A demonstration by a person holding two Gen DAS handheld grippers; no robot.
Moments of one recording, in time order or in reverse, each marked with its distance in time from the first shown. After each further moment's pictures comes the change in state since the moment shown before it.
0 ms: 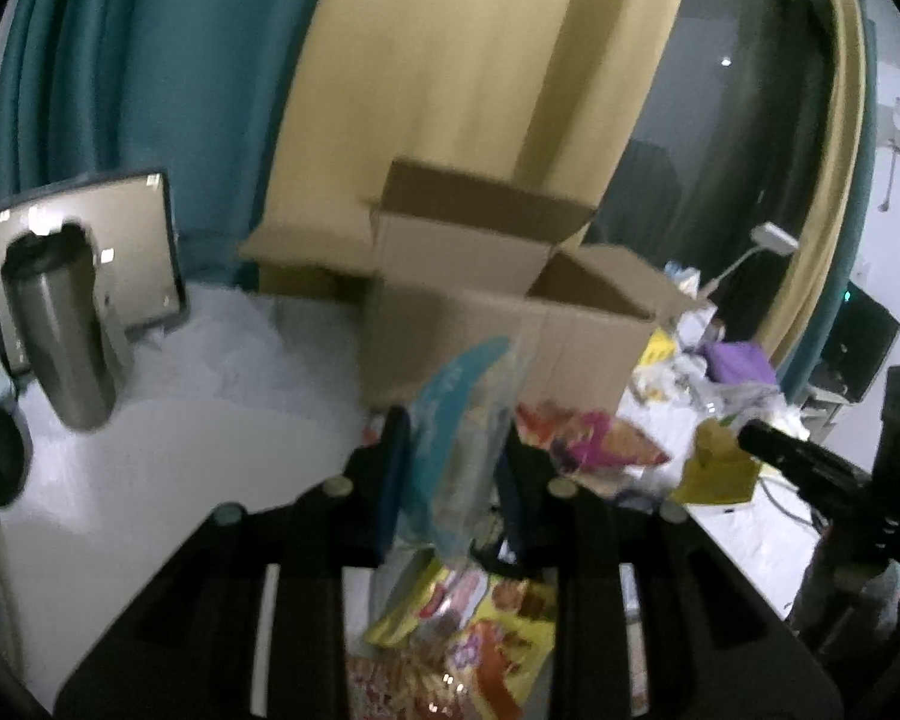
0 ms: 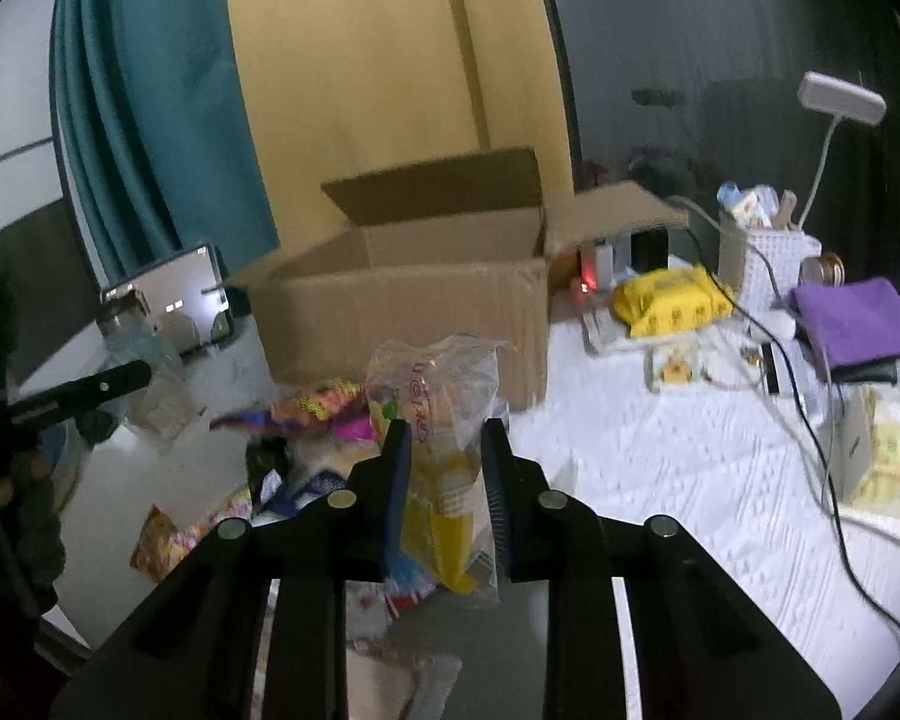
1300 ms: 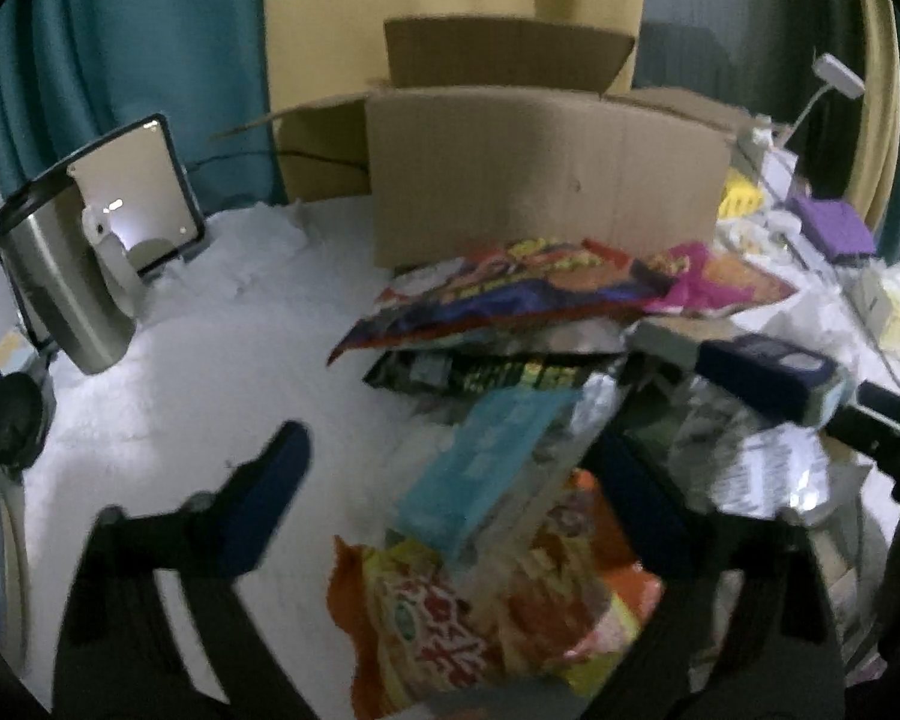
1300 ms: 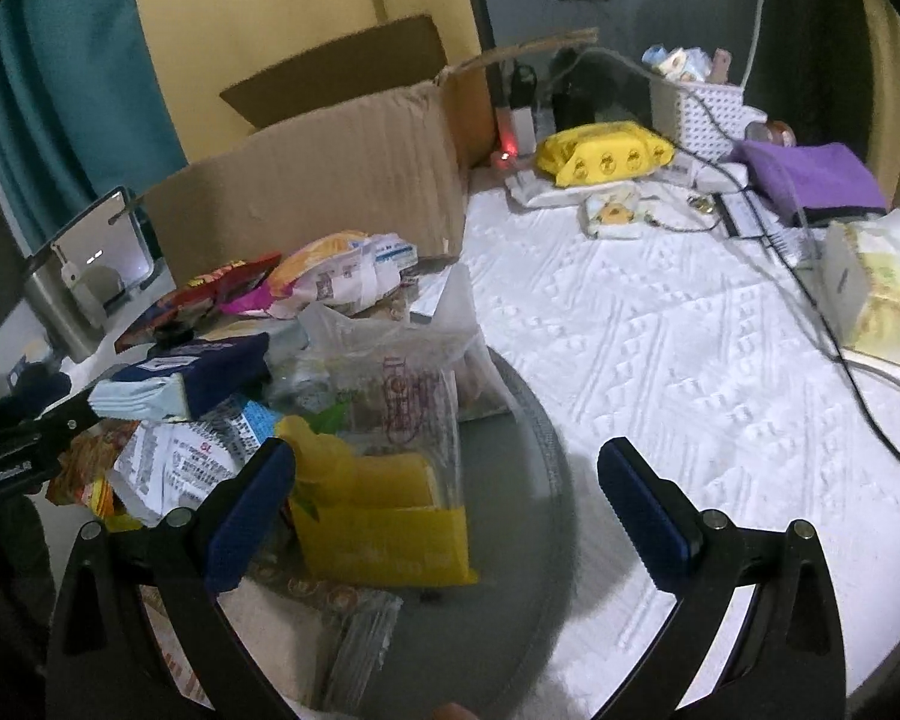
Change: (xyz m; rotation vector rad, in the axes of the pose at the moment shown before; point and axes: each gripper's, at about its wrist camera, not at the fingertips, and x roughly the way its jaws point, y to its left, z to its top) left arm 0.074 -0.027 -0.077 0.150 0.233 0.256; right arm 0.037 -0.032 -0.071 0.133 0.193 -0.120
